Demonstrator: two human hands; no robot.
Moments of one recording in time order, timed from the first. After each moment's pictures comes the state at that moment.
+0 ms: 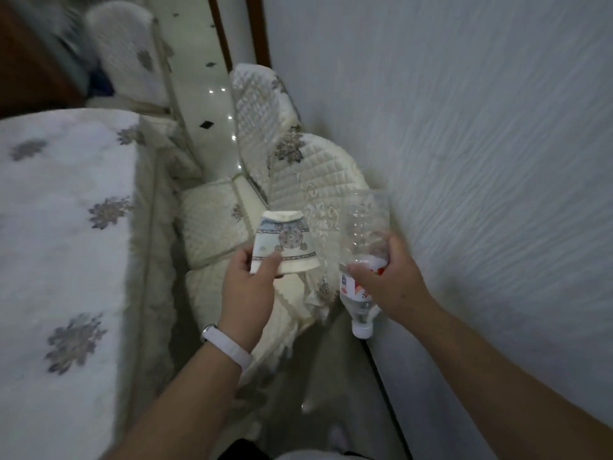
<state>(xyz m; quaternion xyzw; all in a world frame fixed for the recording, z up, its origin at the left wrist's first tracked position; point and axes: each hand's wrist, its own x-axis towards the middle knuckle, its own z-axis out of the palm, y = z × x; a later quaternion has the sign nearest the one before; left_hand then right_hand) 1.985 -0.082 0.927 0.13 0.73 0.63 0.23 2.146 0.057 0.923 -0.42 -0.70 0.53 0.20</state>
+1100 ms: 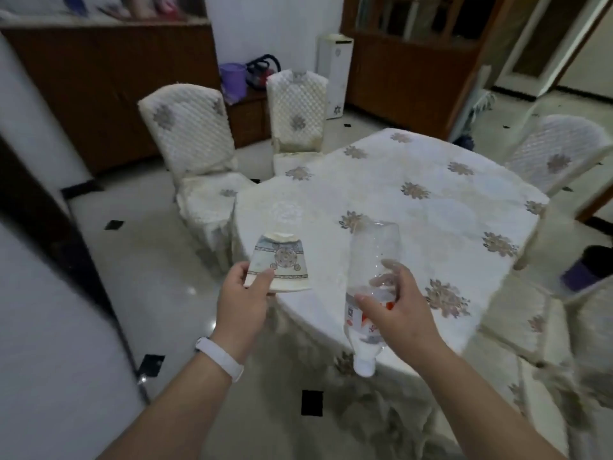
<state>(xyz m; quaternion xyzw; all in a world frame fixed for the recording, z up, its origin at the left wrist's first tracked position) 1.965 -0.764 0.957 -0.23 0.65 0.70 -0.16 1.942 -0.533 0.984 0.02 -0.82 0.56 -0.06</state>
